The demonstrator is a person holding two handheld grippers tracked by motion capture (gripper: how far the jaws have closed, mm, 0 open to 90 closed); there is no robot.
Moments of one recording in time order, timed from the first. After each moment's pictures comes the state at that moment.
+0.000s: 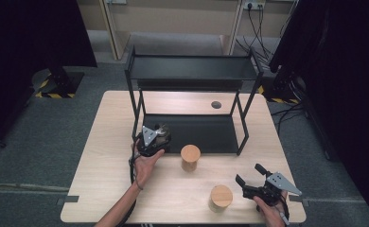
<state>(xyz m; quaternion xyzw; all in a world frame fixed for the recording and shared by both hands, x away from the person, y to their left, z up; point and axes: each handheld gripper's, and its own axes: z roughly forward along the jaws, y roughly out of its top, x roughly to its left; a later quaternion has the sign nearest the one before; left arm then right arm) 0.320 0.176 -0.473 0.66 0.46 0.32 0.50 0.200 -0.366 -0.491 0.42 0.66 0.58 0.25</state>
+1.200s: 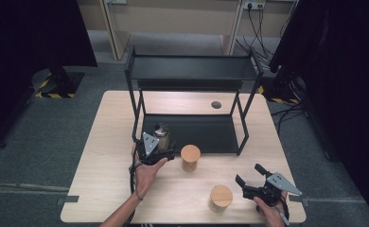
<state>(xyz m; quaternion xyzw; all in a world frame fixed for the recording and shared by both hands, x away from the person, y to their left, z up) 0.280 0.167 -0.463 0.65 0.44 0.33 0.52 0.199 -0.367 -0.491 0.41 0.65 0.58 0.25</state>
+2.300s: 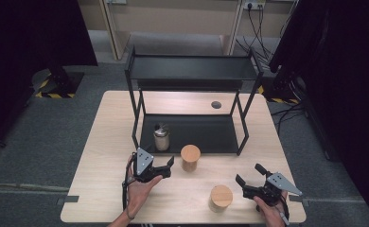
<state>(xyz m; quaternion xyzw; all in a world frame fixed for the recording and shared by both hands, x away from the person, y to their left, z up) 0.232 0.191 -0.472 0.66 0.41 0.30 0.55 0.200 -0.366 -0.492 0.42 0.65 0.58 0.25</state>
